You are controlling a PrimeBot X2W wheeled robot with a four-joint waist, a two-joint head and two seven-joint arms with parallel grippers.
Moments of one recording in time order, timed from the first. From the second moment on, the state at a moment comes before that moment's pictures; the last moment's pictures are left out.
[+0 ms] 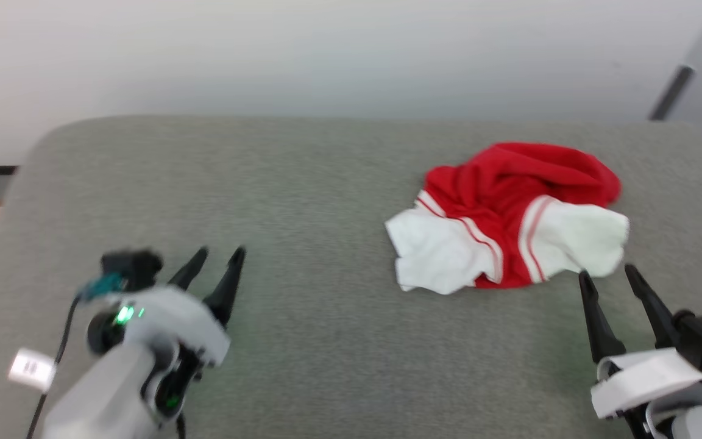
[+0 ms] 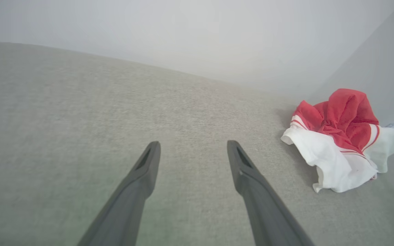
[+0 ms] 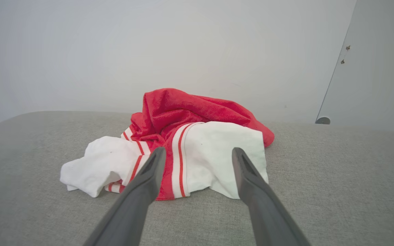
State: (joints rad) left arm -0.63 0.45 -0.80 0.70 -1.12 -0.10 -0.26; right arm -0.19 -0.21 0.10 0.30 0.28 0.13 -0.26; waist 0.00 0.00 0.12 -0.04
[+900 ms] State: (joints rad) left arm 0.01 0.41 -0.20 0.13 -0.48 0.01 -0.26; right arm -0.04 -0.21 -0.05 0.19 0.28 0.13 -0.25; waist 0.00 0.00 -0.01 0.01
